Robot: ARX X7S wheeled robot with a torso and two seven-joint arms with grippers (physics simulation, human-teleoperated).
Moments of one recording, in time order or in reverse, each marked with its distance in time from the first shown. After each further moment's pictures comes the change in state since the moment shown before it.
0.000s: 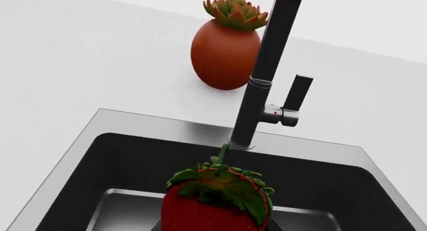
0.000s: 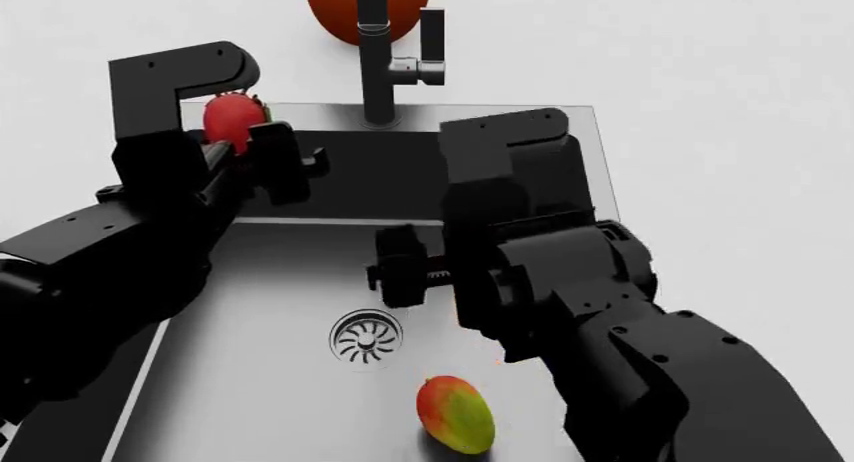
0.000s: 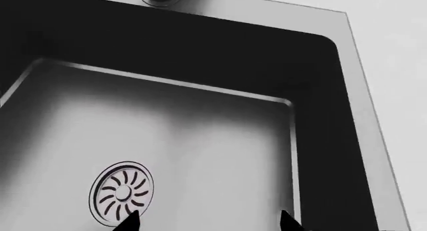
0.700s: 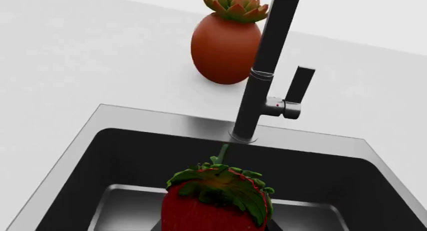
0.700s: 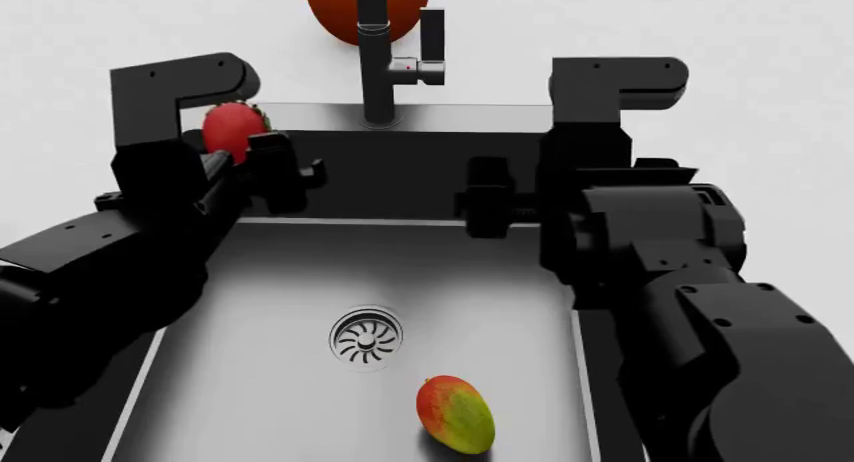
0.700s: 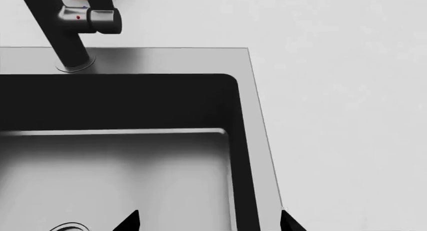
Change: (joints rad) left arm 0.013 -0.014 0.009 0.016 0.003 -0.008 0.005; right arm 0.067 0.024 0.031 0.208 -0.006 -0.041 -0.061
